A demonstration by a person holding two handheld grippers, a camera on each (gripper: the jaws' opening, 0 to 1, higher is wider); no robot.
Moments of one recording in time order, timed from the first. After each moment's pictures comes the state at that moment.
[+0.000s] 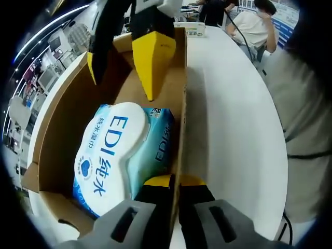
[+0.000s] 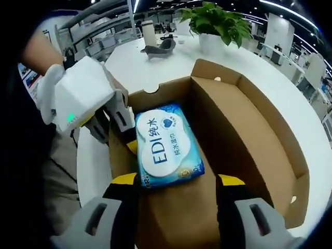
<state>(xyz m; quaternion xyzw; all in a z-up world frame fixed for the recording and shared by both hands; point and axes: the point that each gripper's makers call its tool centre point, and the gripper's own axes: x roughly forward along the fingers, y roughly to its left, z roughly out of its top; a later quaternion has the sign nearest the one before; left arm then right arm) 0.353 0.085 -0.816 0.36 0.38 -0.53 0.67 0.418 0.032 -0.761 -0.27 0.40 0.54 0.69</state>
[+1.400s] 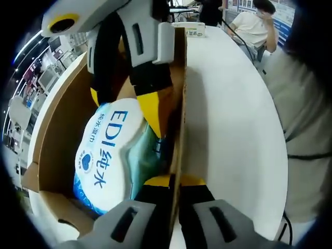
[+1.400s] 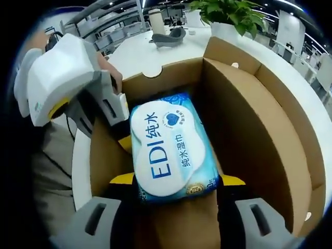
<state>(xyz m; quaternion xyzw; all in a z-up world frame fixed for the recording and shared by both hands) 0.354 0.086 -0.817 0.36 0.38 -0.53 0.67 0.421 0.043 -0.795 -0.28 0.41 0.57 0.66</state>
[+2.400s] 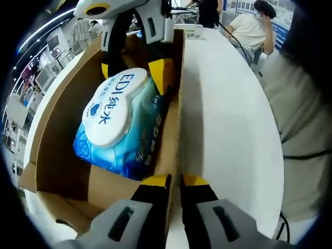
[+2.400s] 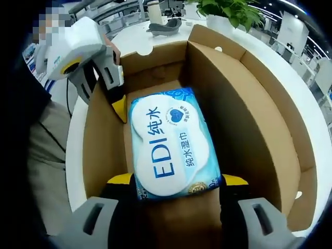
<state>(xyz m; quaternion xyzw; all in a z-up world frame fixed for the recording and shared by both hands) 0.349 0.083 -0.814 0.33 0.39 -0.54 0.66 0.428 -0.012 -0.795 -0.32 0.42 0.54 0.65</state>
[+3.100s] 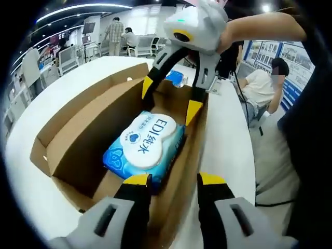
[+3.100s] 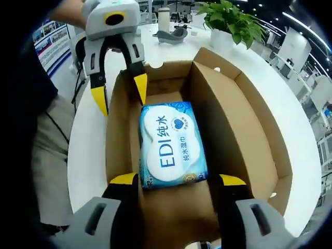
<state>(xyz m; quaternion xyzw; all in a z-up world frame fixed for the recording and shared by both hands) 0.379 0.077 -0.738 0.16 0.36 -0.54 0.74 0.428 -0.025 -0.756 -0.36 0.37 0.55 0.66</state>
